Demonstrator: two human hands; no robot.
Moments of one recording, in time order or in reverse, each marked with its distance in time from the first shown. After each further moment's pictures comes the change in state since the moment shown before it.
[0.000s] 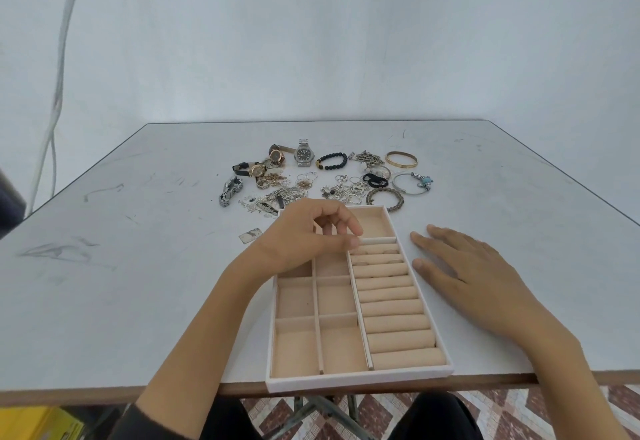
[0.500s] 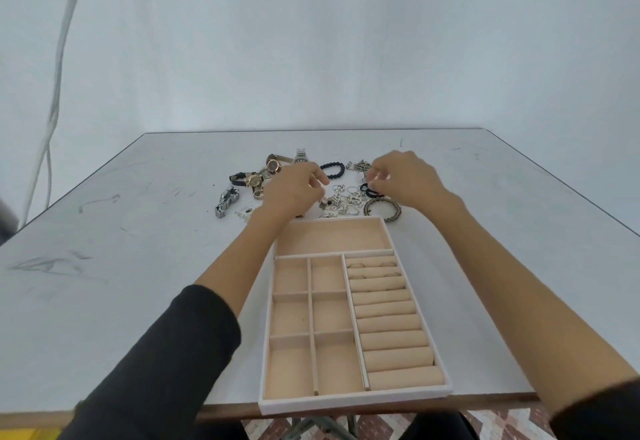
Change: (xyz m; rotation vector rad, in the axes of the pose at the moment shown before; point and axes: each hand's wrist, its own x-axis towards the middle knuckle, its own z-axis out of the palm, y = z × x) left_hand 0.096 -0.035 -0.030 0.532 0.274 -0.221; right_hand 0.155 -0.035 -0.039 0.079 0.198 -0.050
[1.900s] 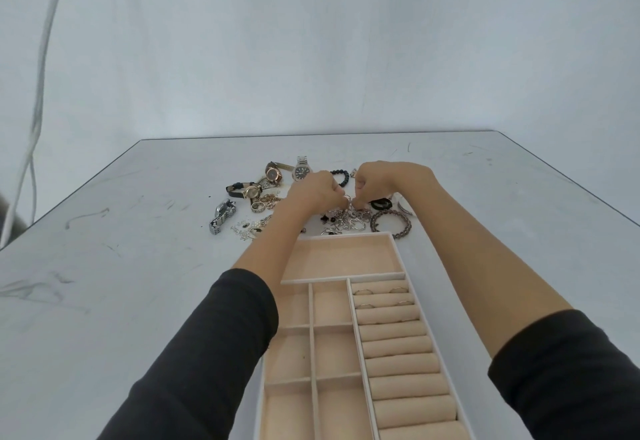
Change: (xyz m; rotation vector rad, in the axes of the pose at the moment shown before) left_hand 0.055 0.007 0.029 0.085 -0.279 -0.071; right_hand 0.077 -0.009 0.023 -0.178 -0.474 -0.027
